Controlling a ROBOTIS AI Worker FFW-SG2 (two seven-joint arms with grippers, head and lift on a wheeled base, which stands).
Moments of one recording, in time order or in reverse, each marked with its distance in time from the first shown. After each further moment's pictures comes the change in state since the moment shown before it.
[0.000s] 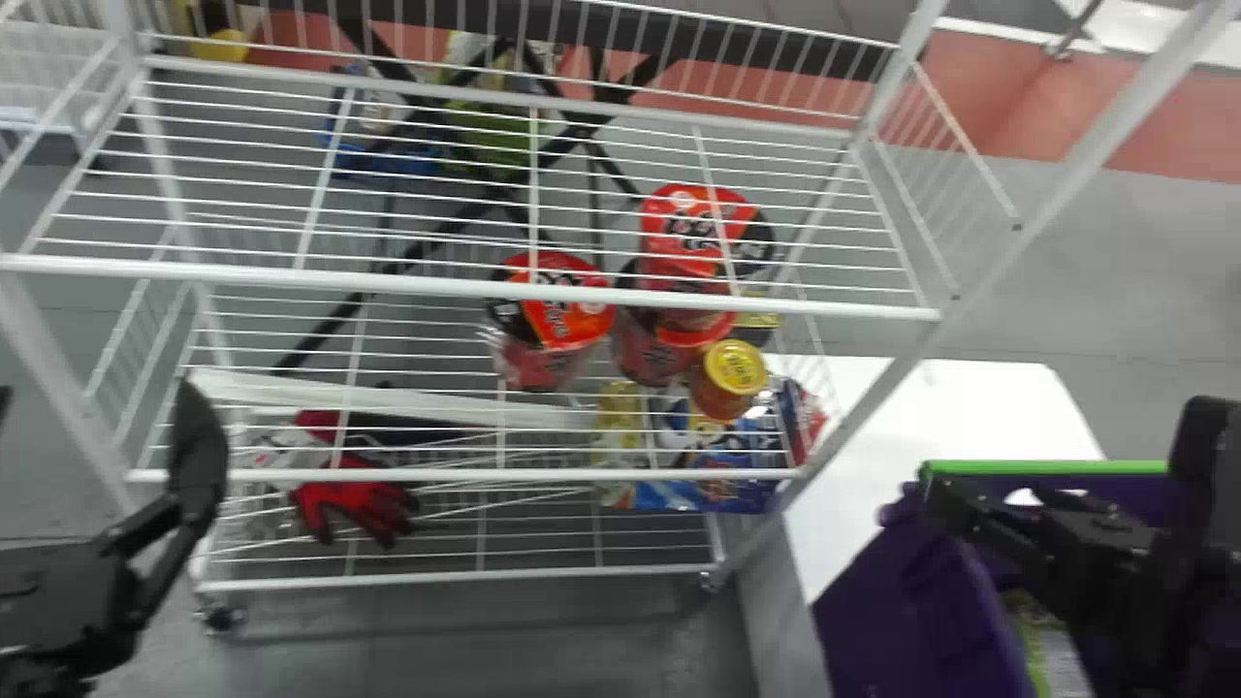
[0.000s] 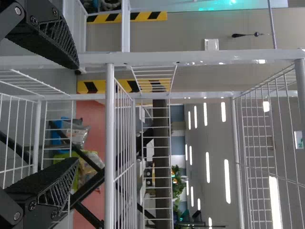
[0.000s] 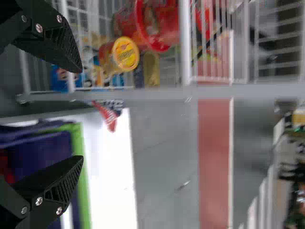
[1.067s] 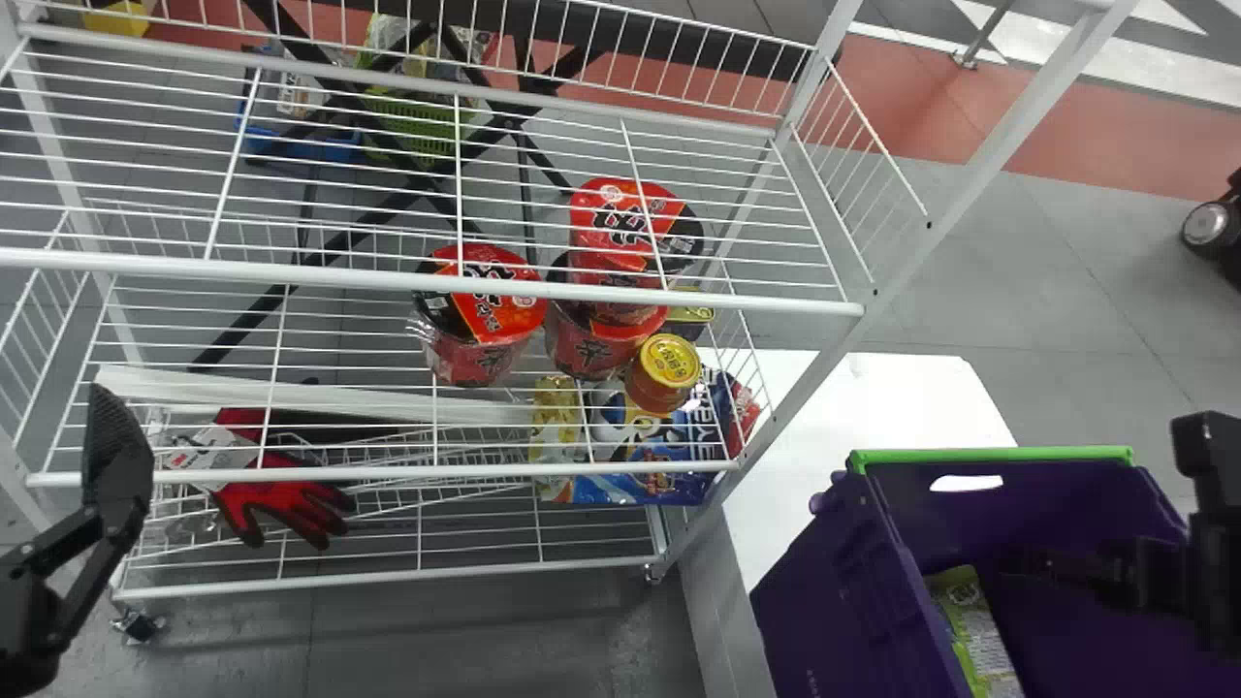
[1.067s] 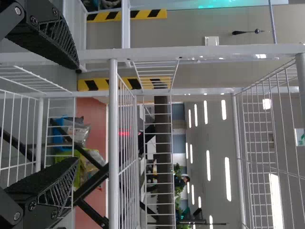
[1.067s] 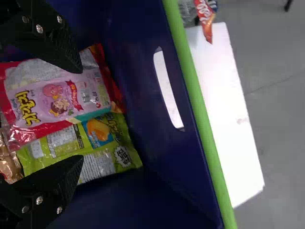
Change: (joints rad) left arm 0.007 0.000 -0.012 0.009 -0.023 -0.005 0.012; right arm -0.281 -0.419 -0.021 0.679 0.500 0.235 0.793
